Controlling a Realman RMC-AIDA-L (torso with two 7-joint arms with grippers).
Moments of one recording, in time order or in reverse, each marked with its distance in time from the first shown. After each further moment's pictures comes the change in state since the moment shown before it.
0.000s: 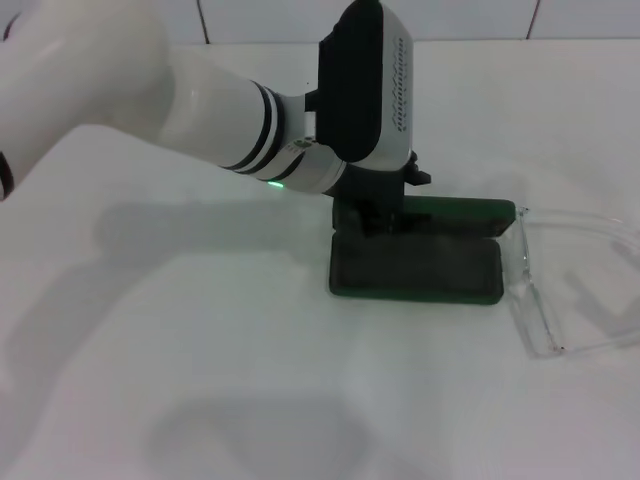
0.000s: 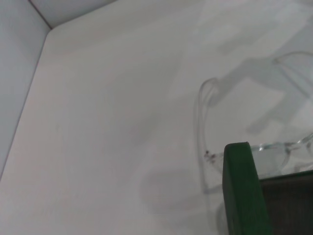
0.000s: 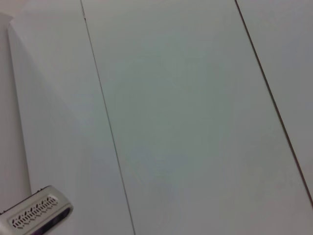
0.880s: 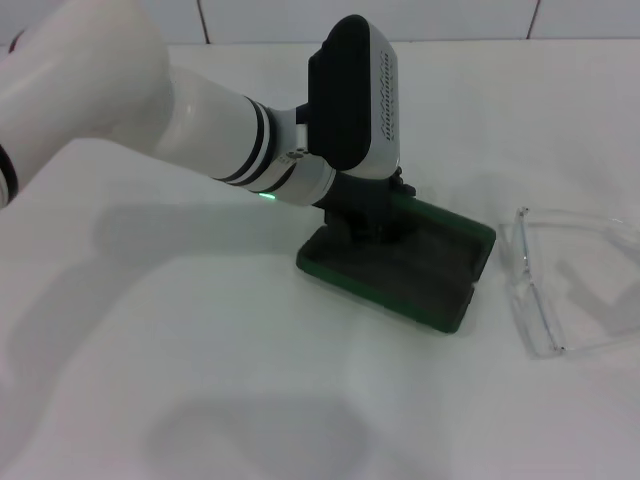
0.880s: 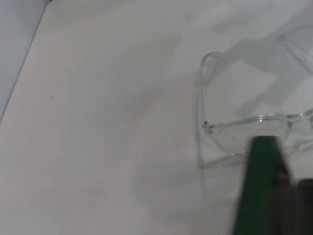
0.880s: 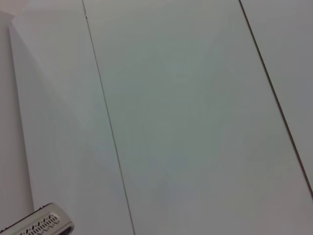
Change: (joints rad) left arm -0.016 0.000 0.001 -0.083 -0.022 -0.020 0.010; right arm 0.027 0.002 0.001 0.000 0.004 0.016 0.000
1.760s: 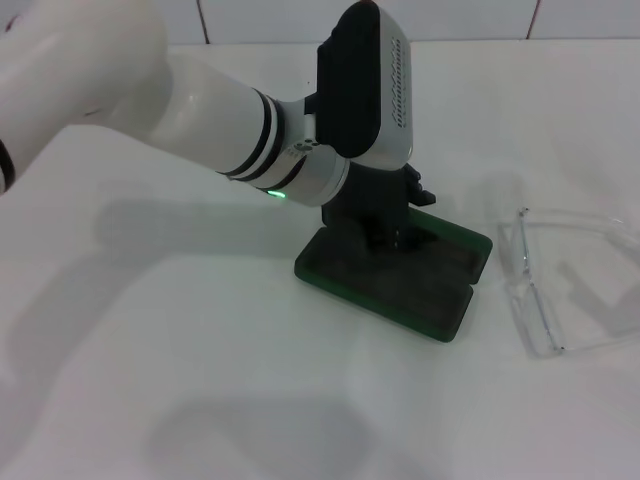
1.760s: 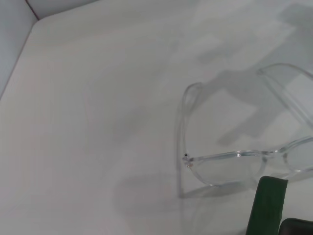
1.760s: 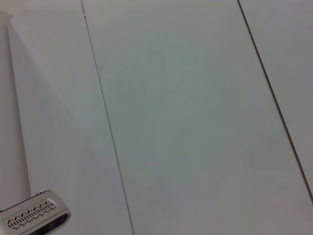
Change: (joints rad) left arm -0.002 0.005 -0.007 0.049 -0.030 0.082 -0.042; right arm -0.005 0.000 0.000 0.000 0.000 0.000 0.000
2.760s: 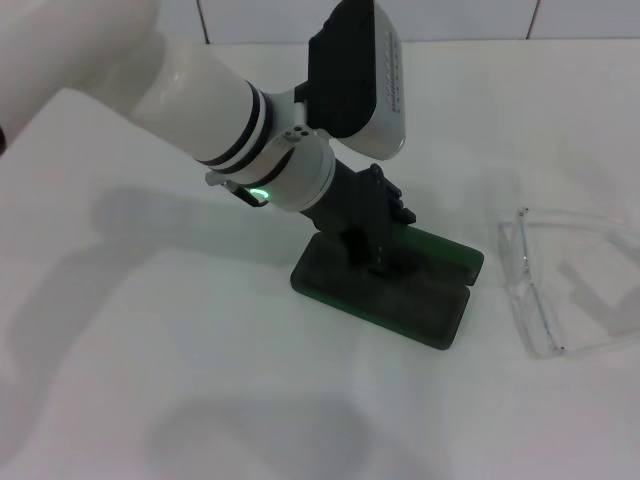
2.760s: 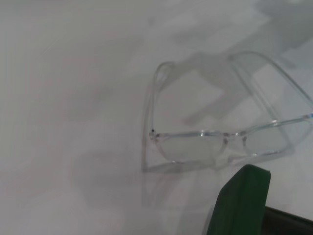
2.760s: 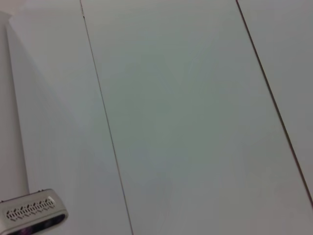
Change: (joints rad) left arm -0.017 0.004 -0.070 0.063 0.123 0.199 -0.170; right arm -0.003 0.000 0.000 0.000 0.002 0.000 0.000
